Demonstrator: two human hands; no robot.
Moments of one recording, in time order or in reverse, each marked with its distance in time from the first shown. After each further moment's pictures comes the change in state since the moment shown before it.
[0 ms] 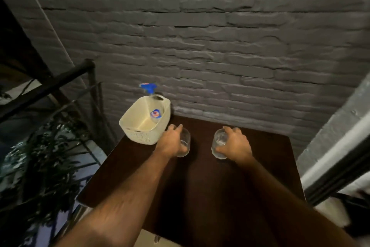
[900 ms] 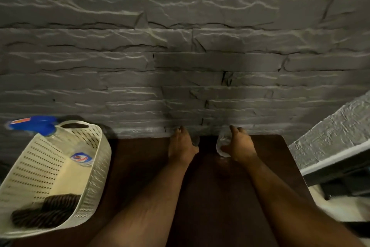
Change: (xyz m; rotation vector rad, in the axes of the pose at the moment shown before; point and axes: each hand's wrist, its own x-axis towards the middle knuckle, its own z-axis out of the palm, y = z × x) left_hand 0.321 0.092 0.171 -0.106 -0.119 0.075; right_hand 0.270 0.139 0.050 -0.024 0.002 0.416
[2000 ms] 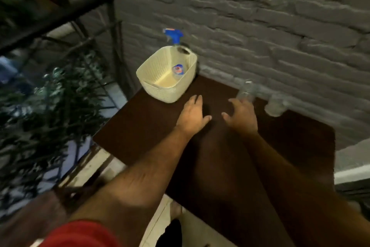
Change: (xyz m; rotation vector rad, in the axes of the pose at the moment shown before) left_hand -0.301 -0.084 -0.069 -0.060 0.277 -0.157; right_hand -0.245 -0.057 0.031 -0.032 0.099 -0.701
